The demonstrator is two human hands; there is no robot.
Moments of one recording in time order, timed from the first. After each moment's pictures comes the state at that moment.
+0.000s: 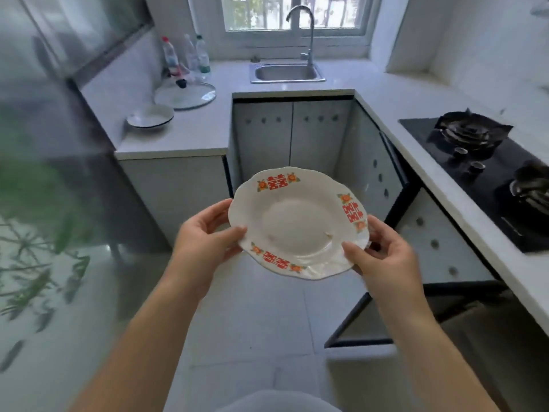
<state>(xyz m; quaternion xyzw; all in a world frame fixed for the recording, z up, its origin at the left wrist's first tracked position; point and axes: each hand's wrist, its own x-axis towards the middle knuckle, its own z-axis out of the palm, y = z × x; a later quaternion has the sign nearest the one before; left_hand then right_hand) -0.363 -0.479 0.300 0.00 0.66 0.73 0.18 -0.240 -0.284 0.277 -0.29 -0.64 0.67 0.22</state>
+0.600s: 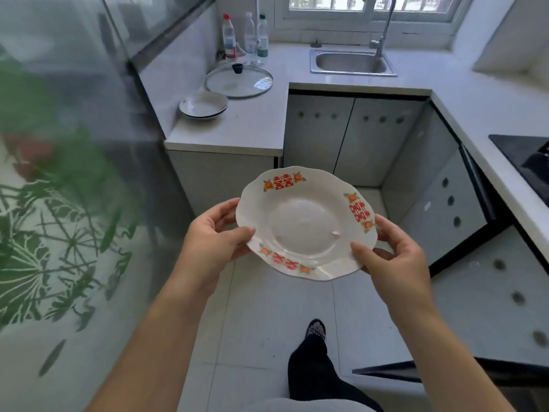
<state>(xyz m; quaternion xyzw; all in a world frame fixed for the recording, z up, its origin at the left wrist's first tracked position) -0.503 -0.531 0.287 -0.06 0.67 0.72 0.15 -0.409 -0.318 0.266 -0.26 -0.69 0.66 0.17</state>
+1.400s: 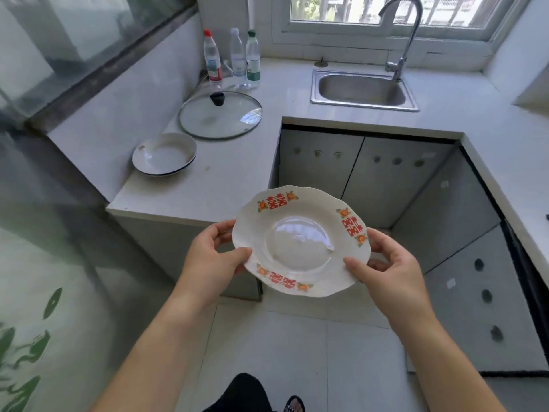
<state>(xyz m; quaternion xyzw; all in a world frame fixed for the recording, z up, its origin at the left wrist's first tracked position) -0.802 -0.360 0.268 -0.09 0.72 0.67 0.13 -0.729 -0.133 0.258 -0.23 -0.73 0.64 0.09</state>
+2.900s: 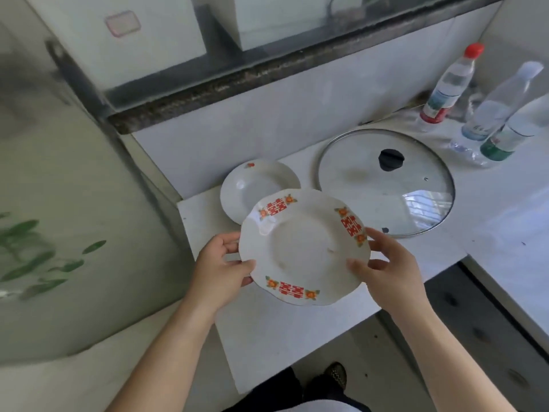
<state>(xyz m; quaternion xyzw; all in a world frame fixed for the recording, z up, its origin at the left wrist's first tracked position) -1.135 -0.333 0.235 -0.48 0.60 0.63 -0.13 -1.288 -0.156 0.216 0.10 -0.82 0.50 -0.28</state>
